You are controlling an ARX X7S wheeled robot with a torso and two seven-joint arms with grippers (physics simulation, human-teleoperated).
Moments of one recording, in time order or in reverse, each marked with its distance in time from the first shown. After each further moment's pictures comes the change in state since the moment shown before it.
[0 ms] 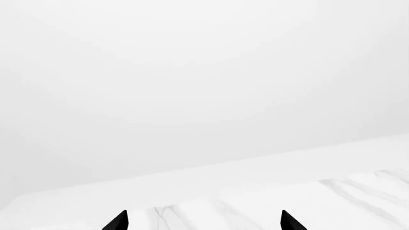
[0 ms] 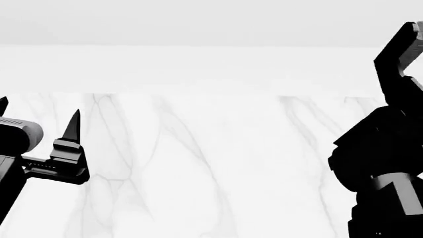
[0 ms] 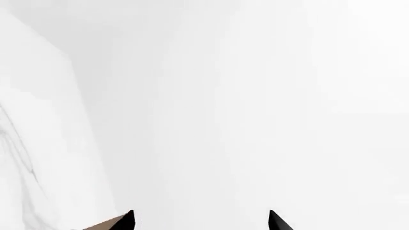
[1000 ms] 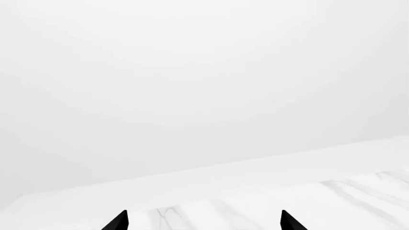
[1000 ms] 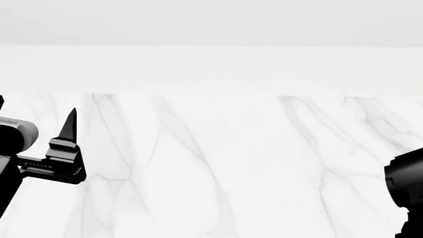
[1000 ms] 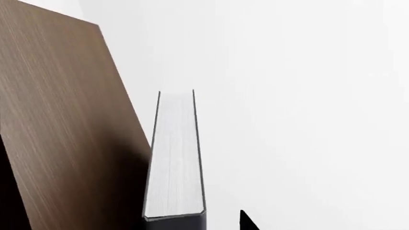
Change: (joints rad) left arm -0.001 0.005 -0.020 0.023 0.006 -0.027 0.009; right arm -0.053 0.142 0.227 0.004 0.071 0.318 0.131
